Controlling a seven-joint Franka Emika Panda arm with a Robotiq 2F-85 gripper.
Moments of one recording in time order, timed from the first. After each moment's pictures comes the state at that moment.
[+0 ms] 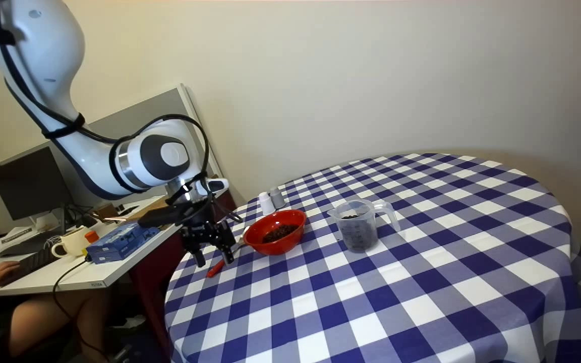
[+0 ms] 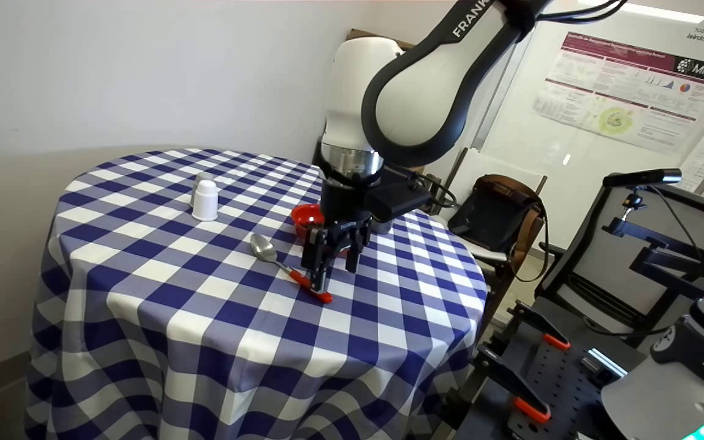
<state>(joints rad) 0.22 0.42 0.06 -2.36 -0.10 2.63 0.25</state>
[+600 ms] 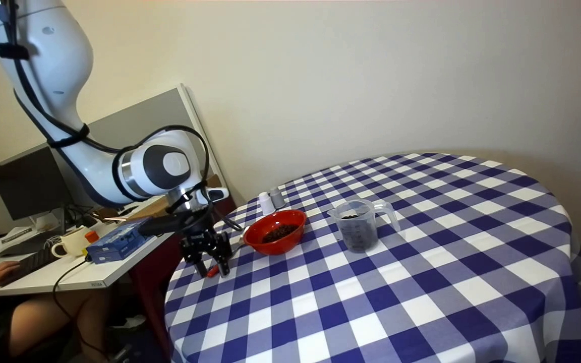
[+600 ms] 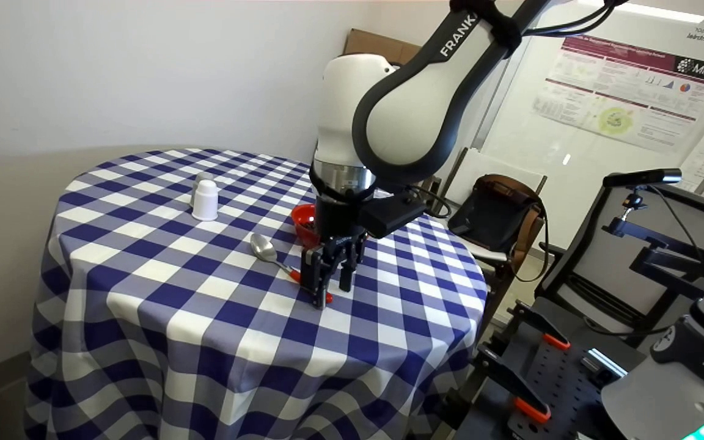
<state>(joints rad) 0.25 0.47 0.06 -2.33 -0.10 2.63 0.25</state>
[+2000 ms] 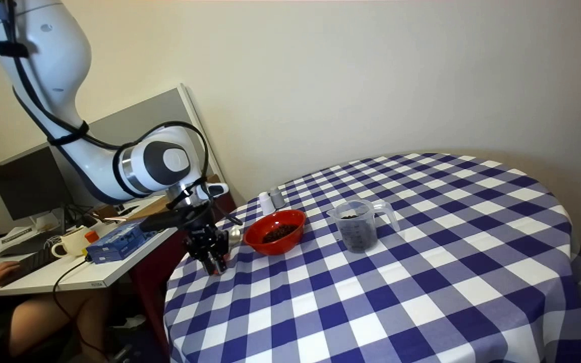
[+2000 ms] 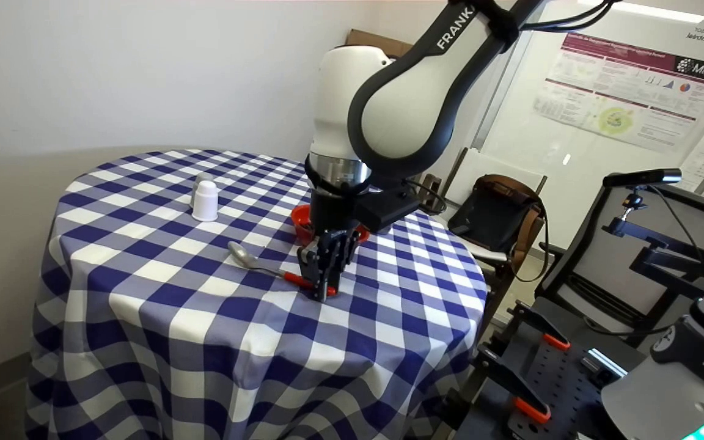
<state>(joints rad) 0.26 0.47 0.05 -2.32 -0.10 2.63 0.25</state>
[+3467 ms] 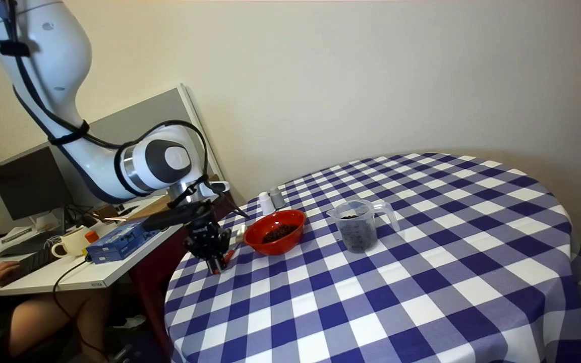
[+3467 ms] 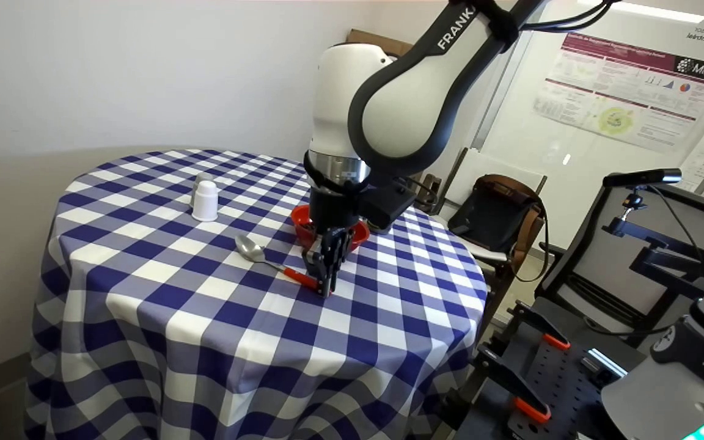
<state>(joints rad) 0.26 0.47 0.05 -2.31 -0.13 2.62 0.13</state>
